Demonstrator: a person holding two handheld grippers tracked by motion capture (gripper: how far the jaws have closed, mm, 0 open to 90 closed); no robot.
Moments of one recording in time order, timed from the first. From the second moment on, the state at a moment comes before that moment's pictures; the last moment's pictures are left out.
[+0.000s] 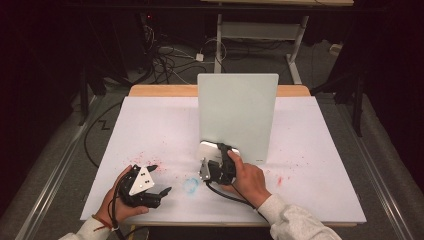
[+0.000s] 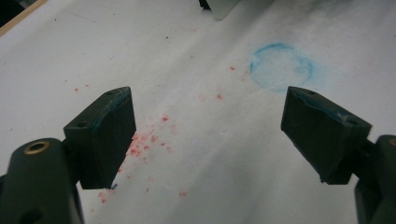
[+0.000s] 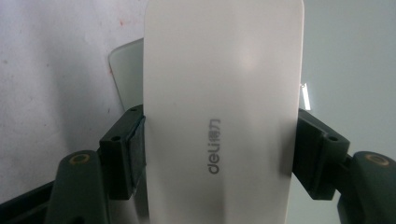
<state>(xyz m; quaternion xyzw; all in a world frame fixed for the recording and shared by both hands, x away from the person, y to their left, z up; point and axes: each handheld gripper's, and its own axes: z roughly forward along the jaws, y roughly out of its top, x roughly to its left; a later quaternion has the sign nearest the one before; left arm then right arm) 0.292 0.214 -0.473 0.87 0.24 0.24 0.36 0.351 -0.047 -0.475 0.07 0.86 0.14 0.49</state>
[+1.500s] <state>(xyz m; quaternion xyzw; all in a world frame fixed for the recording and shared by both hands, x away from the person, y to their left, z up) 0.291 0.214 -0.471 0.87 0.24 0.24 0.36 0.358 -0.184 -0.450 0.22 0.83 0.17 0.49</state>
